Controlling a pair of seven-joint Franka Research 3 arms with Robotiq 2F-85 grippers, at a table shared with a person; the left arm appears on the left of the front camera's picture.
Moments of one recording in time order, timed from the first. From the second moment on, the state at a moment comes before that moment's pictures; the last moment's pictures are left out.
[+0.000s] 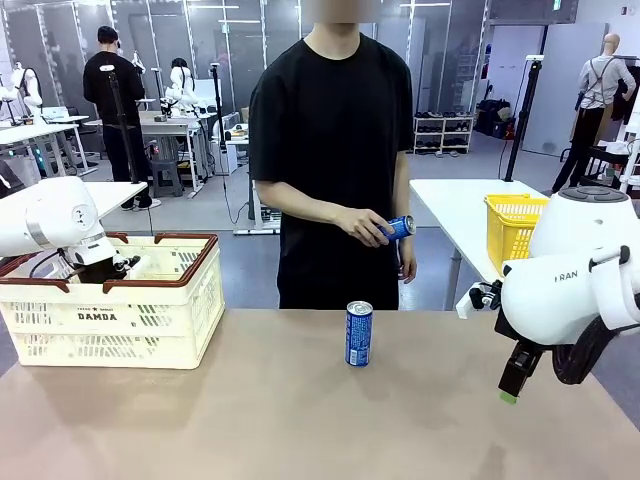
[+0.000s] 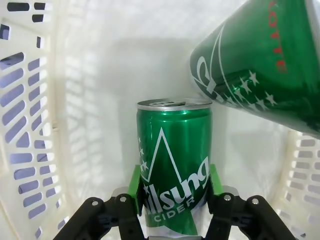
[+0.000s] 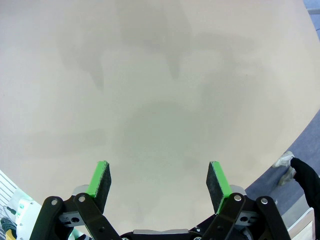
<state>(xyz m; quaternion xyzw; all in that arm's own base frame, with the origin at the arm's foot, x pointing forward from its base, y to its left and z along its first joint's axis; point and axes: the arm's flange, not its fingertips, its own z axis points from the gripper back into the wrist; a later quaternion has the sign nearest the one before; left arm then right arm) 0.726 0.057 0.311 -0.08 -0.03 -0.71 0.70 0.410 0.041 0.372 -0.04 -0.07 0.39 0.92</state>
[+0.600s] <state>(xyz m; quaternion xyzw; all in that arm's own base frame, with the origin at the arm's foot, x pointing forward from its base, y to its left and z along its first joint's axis) 0.731 0.059 0.307 -0.08 -0.03 -0.71 0.70 0.410 0.041 0.372 -0.04 -0.07 0.39 0.92</state>
